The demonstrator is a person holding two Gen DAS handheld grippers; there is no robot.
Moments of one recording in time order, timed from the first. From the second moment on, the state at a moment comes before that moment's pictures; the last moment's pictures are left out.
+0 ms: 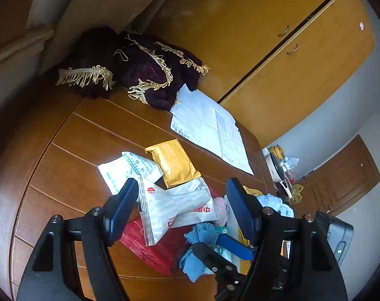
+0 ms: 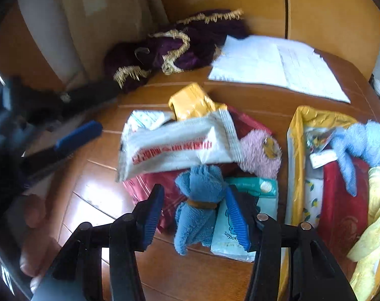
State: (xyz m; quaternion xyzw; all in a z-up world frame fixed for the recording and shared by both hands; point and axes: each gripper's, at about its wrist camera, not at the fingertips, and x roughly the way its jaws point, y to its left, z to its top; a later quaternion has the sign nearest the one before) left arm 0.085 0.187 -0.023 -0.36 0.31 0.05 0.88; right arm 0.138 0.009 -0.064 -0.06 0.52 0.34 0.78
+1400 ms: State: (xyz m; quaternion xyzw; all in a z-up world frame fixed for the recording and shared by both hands) left arm 0.134 0.124 -0.037 -0.14 0.40 0.06 0.90; right arm 0.179 -0.067 -0.037 0.12 0.47 0.32 0.81
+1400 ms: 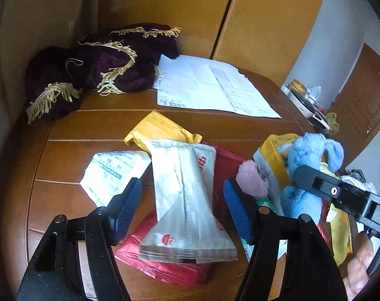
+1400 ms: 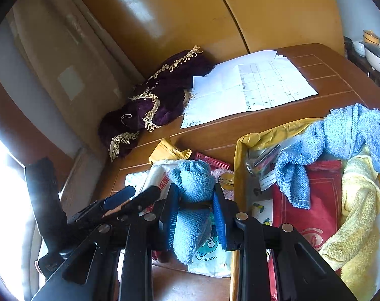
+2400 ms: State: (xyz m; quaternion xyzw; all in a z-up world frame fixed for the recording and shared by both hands) left arm 0.021 0.053 0.009 -0.25 0.27 -0.01 0.93; right arm 0.098 -0.167 0.000 0.13 0.40 0.41 0.81
